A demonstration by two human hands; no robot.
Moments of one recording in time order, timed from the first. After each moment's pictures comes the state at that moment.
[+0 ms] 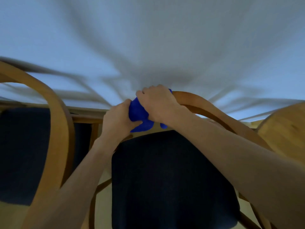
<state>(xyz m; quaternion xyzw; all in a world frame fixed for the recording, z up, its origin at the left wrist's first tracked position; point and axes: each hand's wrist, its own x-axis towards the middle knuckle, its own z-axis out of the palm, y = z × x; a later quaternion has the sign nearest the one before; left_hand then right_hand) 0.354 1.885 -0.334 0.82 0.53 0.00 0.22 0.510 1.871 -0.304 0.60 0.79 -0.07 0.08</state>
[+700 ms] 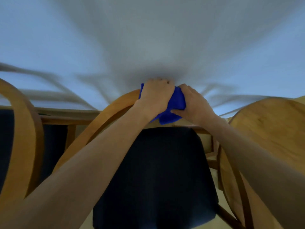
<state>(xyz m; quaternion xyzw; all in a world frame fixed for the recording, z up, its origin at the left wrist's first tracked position) 0.529 1.871 -0.303 0.95 0.30 -0.08 0.05 0.659 1.774 -0.340 0.76 0.58 -0.24 -0.15</state>
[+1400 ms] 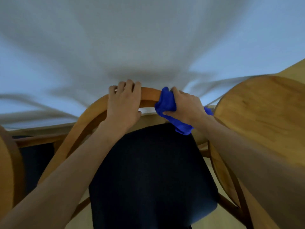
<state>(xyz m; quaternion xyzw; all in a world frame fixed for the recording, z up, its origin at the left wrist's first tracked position) 0.513 1.854 -0.322 0.94 0.33 -0.04 0.00 0.696 1.736 -0.380 0.82 0.55 -0.15 -0.07</state>
